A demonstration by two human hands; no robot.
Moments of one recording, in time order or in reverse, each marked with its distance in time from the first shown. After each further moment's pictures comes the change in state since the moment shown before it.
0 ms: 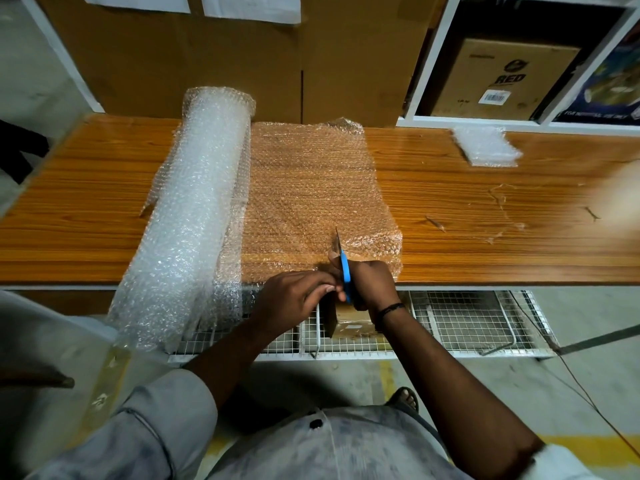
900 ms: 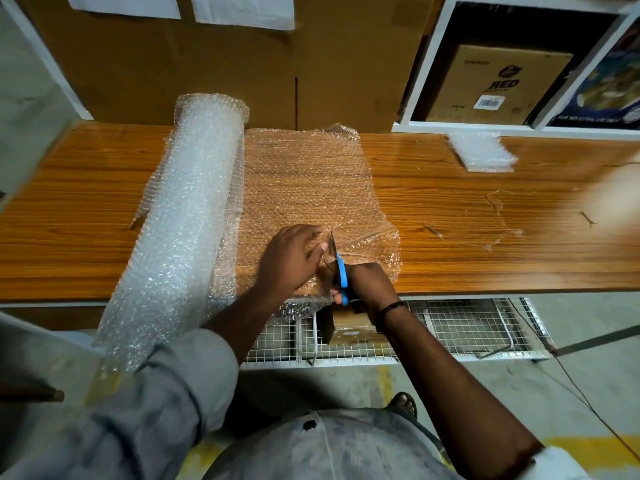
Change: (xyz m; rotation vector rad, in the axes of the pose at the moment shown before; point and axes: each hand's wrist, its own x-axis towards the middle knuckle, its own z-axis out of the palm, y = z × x) left_hand 0.078 -0.033 0.002 0.171 -0.030 -0.385; right_hand 0.015 -0.011 0.001 -0.027 -0.023 0.066
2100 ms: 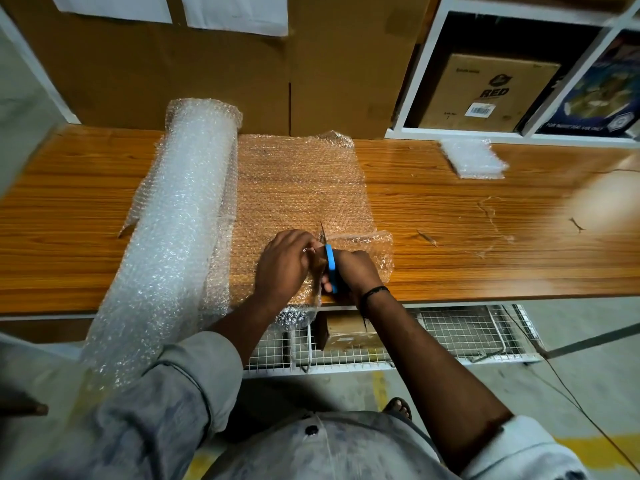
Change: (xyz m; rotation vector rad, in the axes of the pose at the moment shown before) left_hand 0.005 -0.008 0.016 0.091 -0.013 0.007; right_hand 0.032 -0.023 0.013 0.056 0.041 -0.008
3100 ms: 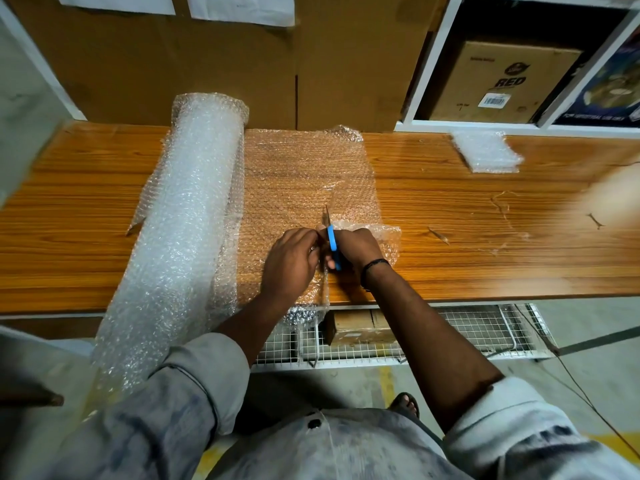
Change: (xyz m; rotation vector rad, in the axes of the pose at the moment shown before) left_hand 0.001 -0.001 -0.002 -0.016 0.006 0.020; right_hand 0.037 -0.022 0.009 -0.071 0.005 -0.064
